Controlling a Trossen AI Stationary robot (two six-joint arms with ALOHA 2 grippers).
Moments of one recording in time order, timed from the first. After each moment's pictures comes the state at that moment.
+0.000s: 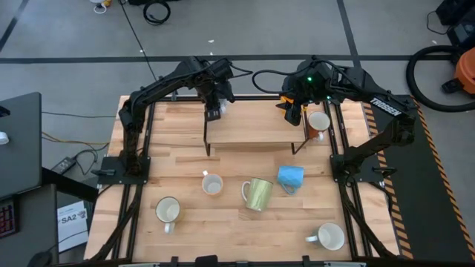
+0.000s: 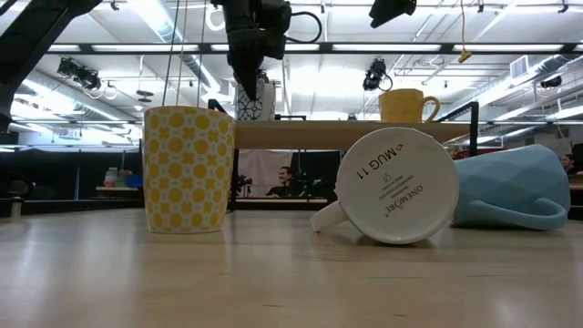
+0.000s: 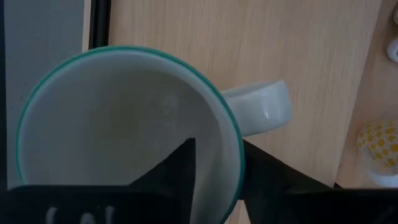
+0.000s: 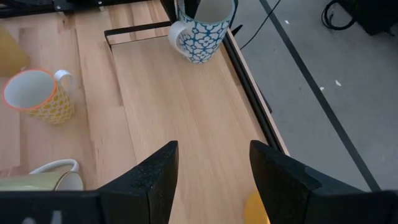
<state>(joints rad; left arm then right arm) 0.51 1.98 2.13 -1.47 0.02 0.38 -0.32 1.38 1.78 -1.17 0.08 -0.08</state>
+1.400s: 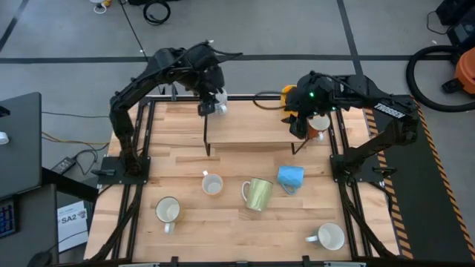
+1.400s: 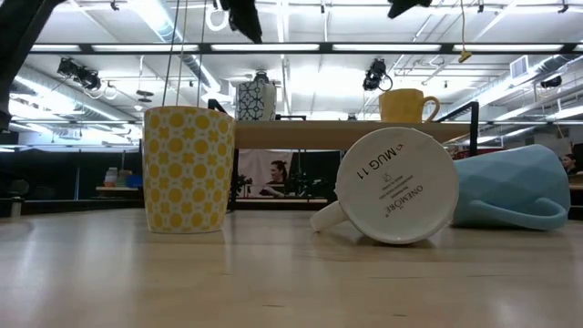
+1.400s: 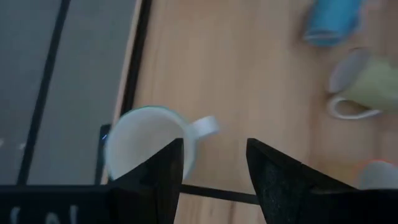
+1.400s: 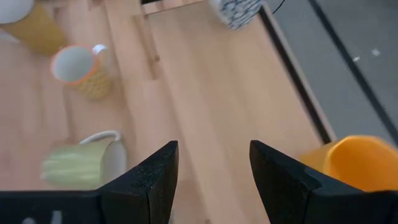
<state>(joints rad) 0.46 1.86 2.35 -1.49 0.08 0.34 -0.16 1.36 1.78 -1.31 0.09 0.12</state>
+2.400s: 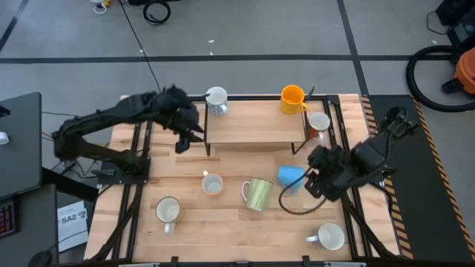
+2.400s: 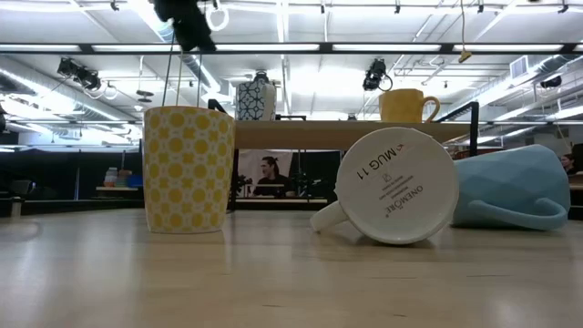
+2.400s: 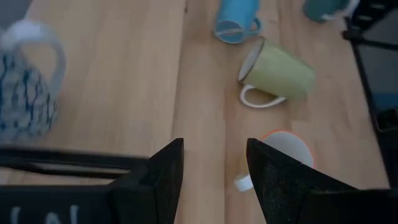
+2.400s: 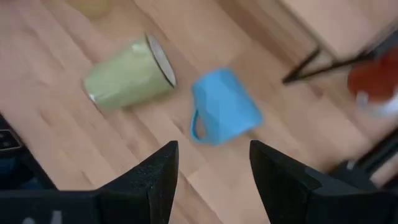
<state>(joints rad) 0.31 1.19 1.25 -0.88 0.25 0.11 0.69 1.34 1.49 -1.57 0.40 1.42</state>
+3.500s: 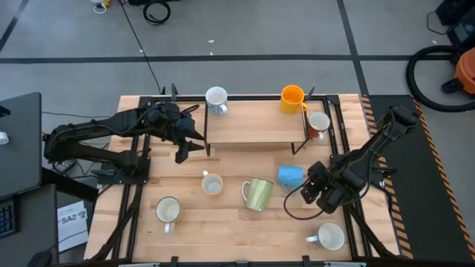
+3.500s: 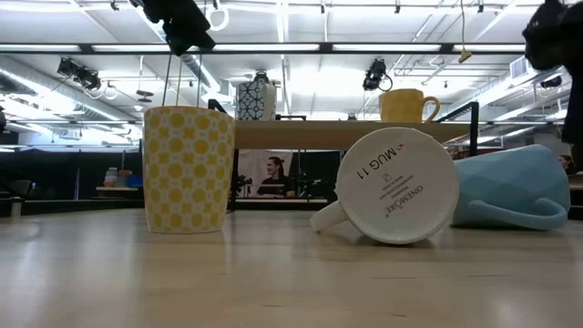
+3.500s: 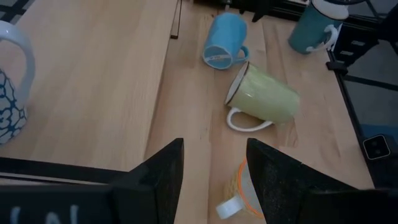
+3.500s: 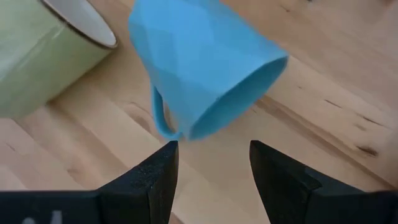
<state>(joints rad) 0.21 1.05 1.04 -0.63 0.19 -0.04 0.79 1.20 0.71 -0.94 0.46 1.75</state>
